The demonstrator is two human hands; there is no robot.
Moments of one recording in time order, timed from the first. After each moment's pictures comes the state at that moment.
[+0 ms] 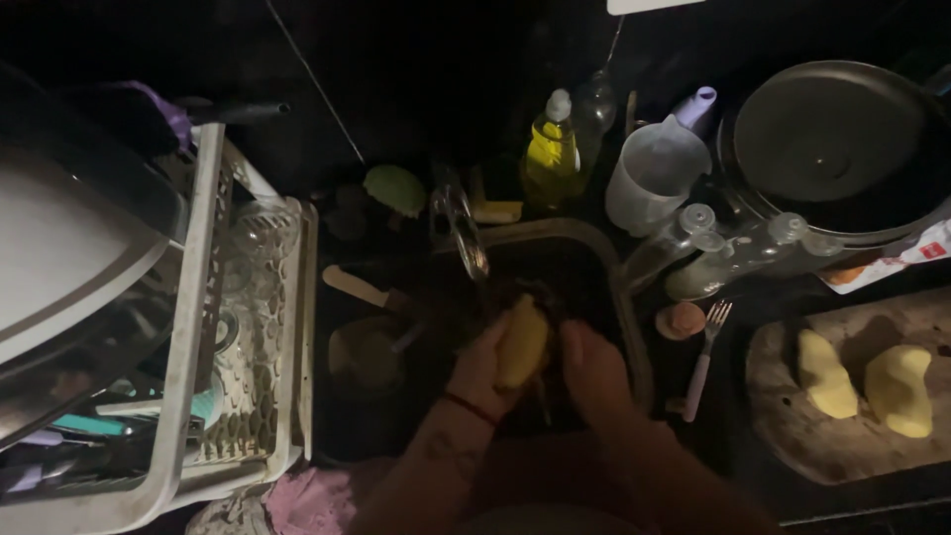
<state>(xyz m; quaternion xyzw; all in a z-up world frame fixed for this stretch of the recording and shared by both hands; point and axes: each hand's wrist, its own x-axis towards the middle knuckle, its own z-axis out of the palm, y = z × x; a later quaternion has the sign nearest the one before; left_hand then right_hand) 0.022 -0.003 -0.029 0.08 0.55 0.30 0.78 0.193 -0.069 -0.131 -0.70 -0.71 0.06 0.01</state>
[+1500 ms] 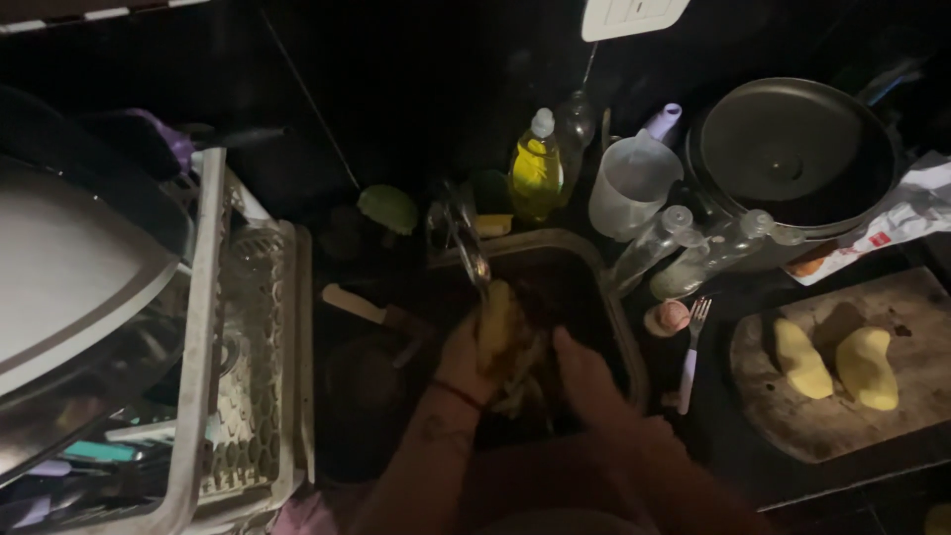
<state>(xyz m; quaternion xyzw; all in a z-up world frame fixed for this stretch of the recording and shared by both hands) -0.026 0.011 0.019 0.67 0.51 0.20 0.50 0.206 -0.067 -0.121 -0.37 -0.69 -0.25 -0.56</state>
